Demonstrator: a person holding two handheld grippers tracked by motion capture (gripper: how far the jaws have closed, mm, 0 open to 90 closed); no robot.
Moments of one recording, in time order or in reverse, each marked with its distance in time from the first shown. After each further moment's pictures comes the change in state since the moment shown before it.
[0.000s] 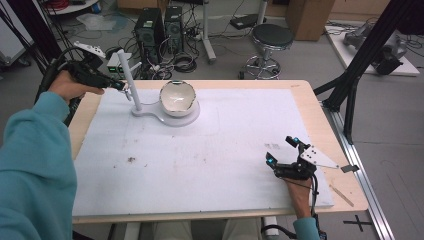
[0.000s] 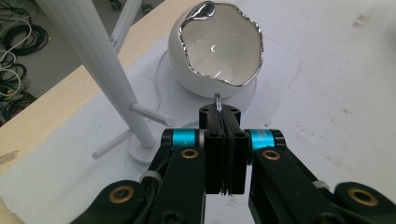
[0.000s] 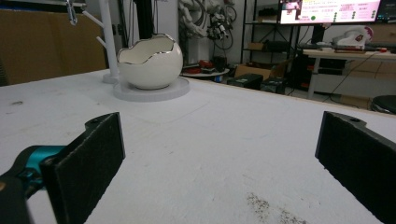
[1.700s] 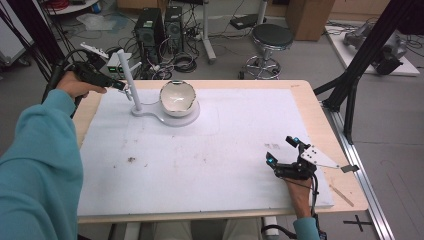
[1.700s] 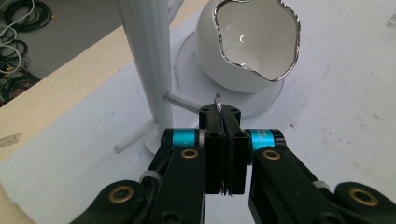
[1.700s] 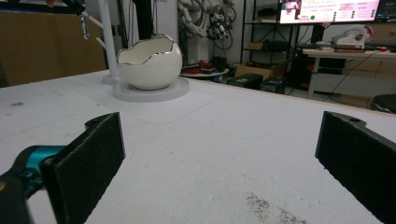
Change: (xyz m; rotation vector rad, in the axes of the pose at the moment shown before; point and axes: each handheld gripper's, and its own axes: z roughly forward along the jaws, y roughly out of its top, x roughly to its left) left arm 0.030 -0.007 0.022 0.037 0.020 -0.072; right arm -0.001 0.000 0.000 -0.002 -0.001 0.008
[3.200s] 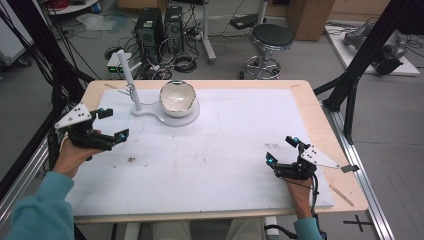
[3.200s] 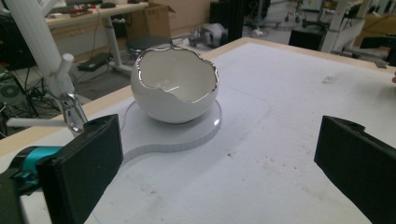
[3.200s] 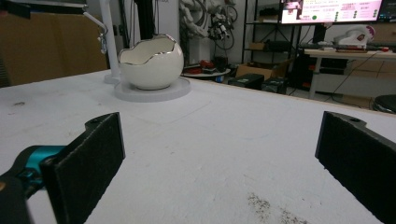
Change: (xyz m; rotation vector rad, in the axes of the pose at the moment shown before) left arm -0.120 -0.143 0.003 -0.582 0.065 0.099; right arm 0.000 0.000 0.000 0.001 0.007 0.000
